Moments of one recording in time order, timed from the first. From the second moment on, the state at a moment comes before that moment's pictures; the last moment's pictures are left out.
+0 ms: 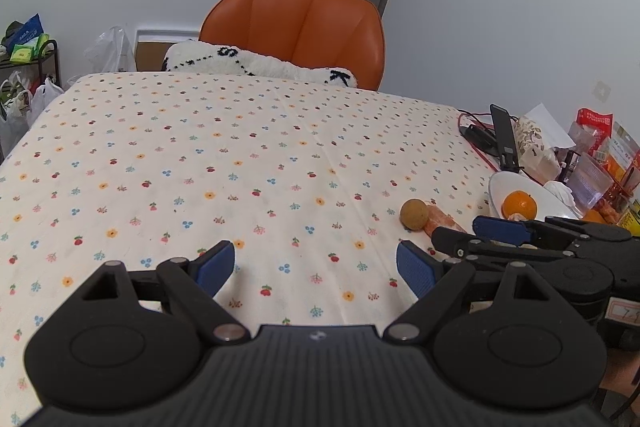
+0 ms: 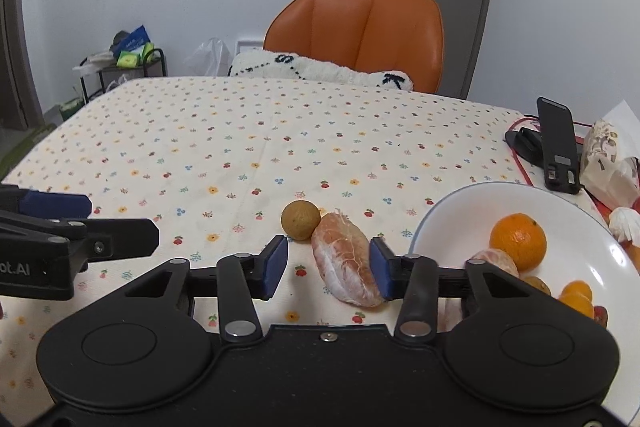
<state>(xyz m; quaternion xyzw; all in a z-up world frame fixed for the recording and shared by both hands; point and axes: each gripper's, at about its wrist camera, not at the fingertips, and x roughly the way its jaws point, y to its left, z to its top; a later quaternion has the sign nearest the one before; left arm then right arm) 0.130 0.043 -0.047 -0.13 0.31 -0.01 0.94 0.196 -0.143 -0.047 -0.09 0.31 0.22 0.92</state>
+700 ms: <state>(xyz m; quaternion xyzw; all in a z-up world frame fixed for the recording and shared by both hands) 0.138 0.042 -0.050 -0.12 0.32 -0.01 0.94 0.192 -0.139 -0.045 -0.08 0.31 0.28 0.90</state>
